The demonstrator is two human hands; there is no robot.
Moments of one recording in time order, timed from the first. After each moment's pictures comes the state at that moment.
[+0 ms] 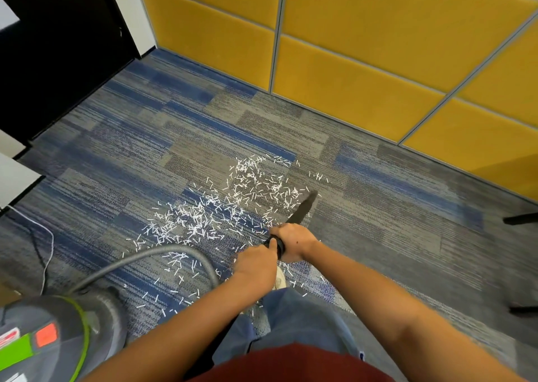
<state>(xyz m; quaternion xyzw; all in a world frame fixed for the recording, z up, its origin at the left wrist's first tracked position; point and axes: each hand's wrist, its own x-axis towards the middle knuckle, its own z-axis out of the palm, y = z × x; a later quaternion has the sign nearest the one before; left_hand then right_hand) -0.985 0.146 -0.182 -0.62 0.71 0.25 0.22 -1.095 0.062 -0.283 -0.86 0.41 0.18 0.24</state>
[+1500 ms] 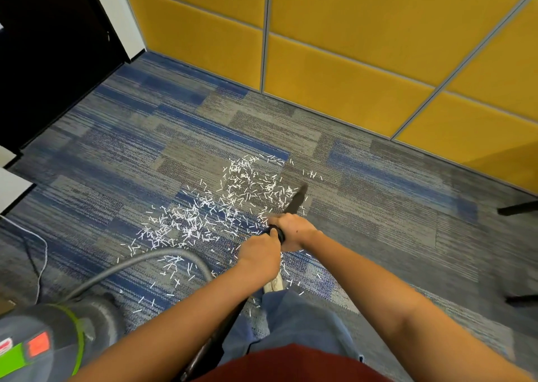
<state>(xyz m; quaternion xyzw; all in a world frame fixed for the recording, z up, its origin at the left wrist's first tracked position) -1.015 0.124 -0.171 -0.63 0.71 0.24 0.21 -1.119 0.042 -0.274 -0.85 0.42 0.16 0.27</state>
